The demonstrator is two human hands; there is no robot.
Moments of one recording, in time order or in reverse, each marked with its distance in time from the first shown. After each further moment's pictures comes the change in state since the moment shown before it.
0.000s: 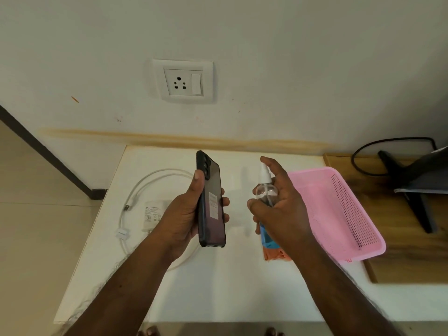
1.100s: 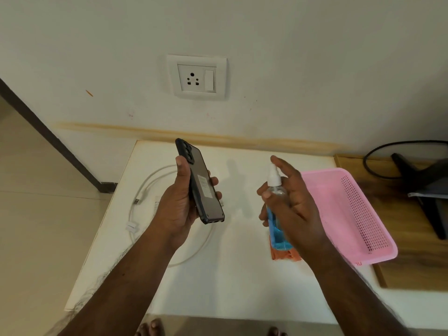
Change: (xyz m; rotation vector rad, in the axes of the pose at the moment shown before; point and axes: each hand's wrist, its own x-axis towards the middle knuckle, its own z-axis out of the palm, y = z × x) left_hand 0.003 0.009 -0.015 -0.142 0.155 0.164; right_hand -0.009 -0.007 -0.007 0.102 -0.058 -0.069
